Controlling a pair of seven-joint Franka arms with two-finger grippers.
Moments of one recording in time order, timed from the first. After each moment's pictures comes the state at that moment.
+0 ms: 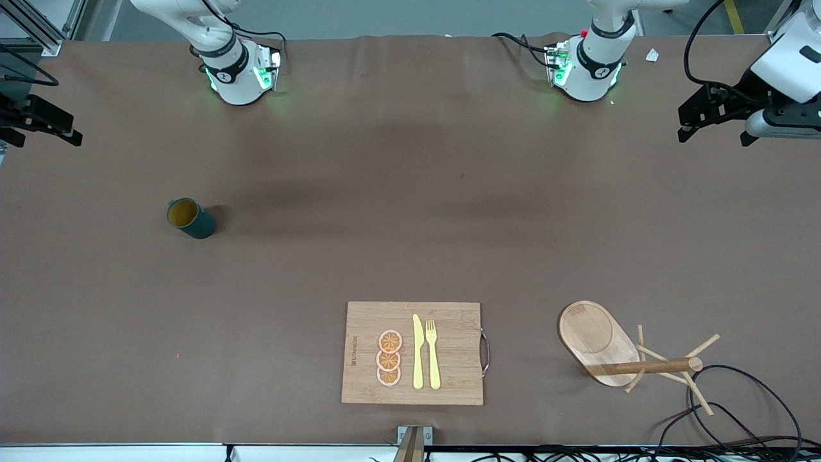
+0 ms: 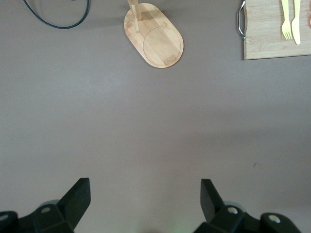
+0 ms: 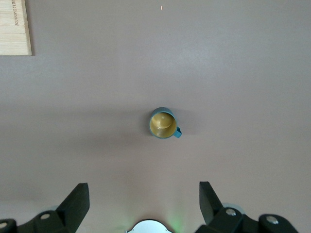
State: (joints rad) left arm -0.07 -0.11 -0.07 -1.61 0.00 1.53 -0.04; right arm 0.00 -0.07 -0.09 -1.56 0.01 1.41 -0.08
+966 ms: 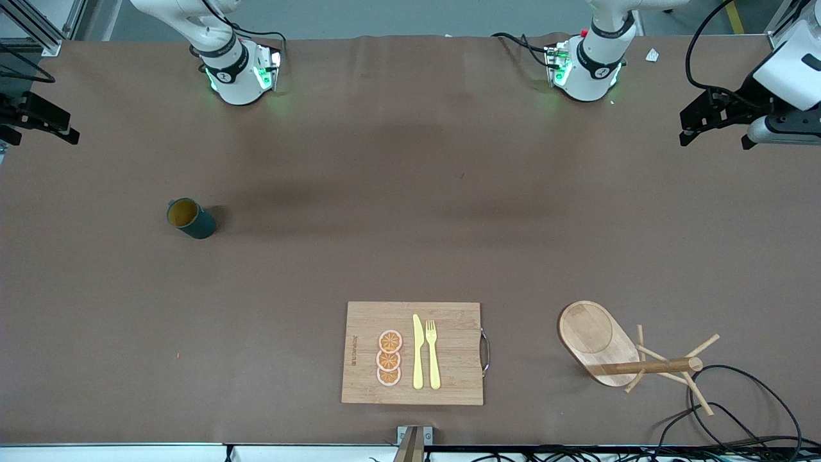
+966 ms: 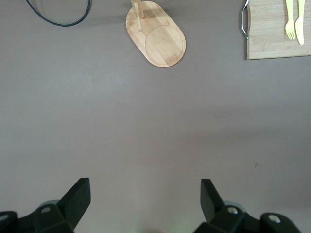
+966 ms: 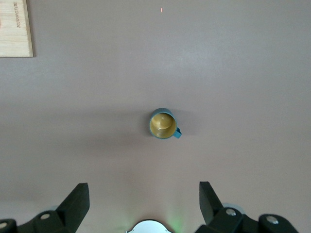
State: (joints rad) left arm -0.06 -0.10 -0.07 -1.60 0.00 1.53 -0.04; right arm 0.00 -0.06 -0.09 -1.54 0.01 1.40 -0.08
